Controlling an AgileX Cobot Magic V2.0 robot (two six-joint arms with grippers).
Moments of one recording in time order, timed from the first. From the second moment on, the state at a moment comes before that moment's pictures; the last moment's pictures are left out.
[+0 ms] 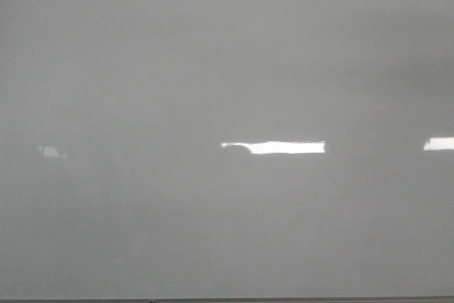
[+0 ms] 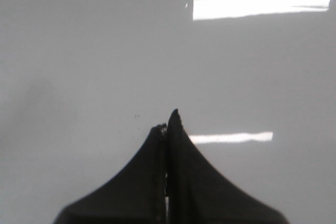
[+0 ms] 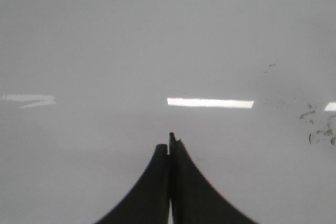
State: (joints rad) left arm -0.01 0.23 -0.61 0.00 0.42 0.04; right arm 0.04 0.31 -0.56 0.05 0.40 0.00
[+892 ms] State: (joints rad) left arm -0.01 0.55 -0.61 -0.01 0.57 0.04; right arm 0.04 0.51 -0.56 0.04 0.51 -0.08
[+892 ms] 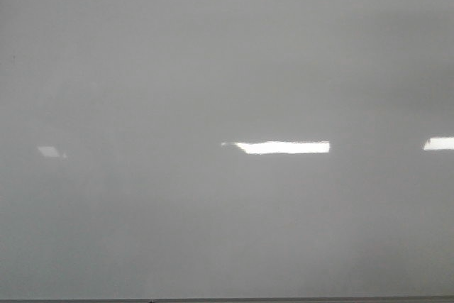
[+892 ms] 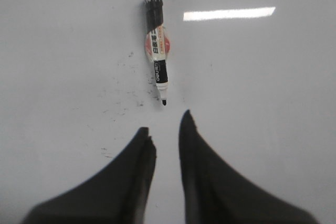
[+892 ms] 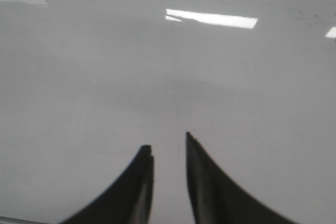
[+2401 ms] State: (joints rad) left arm -0.01 1.46 -0.90 -0.06 0.26 0.04; right arm 0.04 0.51 -0.56 0.04 0.51 -0.08
